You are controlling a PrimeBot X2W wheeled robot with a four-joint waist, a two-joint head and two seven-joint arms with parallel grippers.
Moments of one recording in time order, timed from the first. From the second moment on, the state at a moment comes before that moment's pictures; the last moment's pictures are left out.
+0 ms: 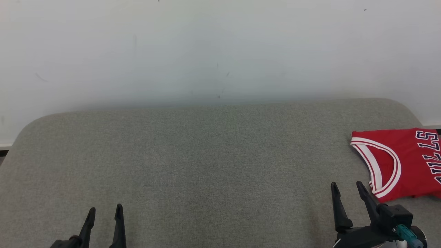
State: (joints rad) left arm 0.01 0.05 0.06 0.25 -0.20 -0.10 -0.26; right arm -0.09 -0.09 0.00 0.36 0.17 0.13 -0.21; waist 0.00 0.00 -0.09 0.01
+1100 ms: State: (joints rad) left arm 0.02 0.04 0.07 0.30 -0.62 -0.11 -0.15; right arm -0.04 -0.07 -0.03 0.38 0.58 0.13 -0.11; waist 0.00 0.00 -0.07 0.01
